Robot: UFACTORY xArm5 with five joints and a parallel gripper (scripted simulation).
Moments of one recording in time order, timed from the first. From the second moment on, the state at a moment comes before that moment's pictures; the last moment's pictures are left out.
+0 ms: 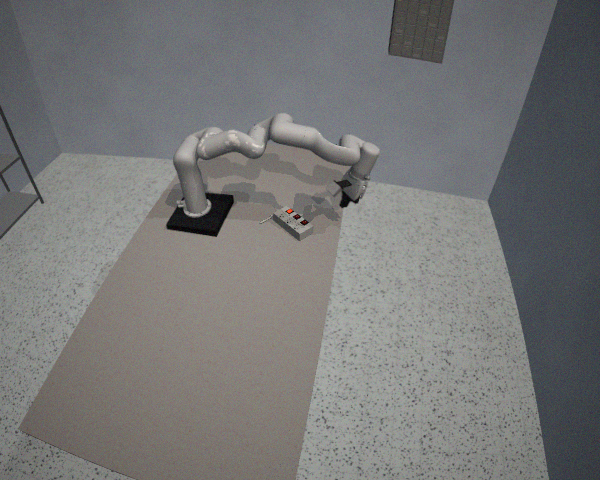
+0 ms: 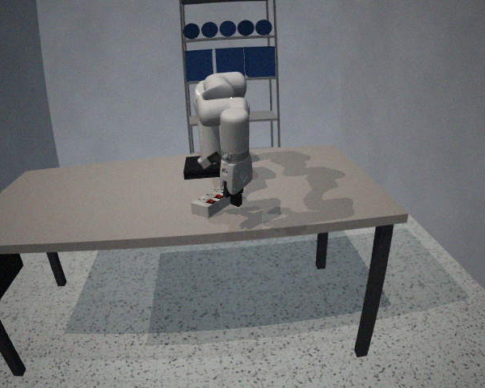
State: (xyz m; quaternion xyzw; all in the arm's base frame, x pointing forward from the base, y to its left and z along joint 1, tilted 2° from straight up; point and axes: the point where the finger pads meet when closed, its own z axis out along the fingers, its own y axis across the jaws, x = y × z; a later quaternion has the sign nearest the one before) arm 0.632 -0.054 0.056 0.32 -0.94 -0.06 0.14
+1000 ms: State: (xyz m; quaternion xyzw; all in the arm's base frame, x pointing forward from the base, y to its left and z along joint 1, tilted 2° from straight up) arm 0.633 -0.045 0.045 0.38 -0.92 -0.06 0.13
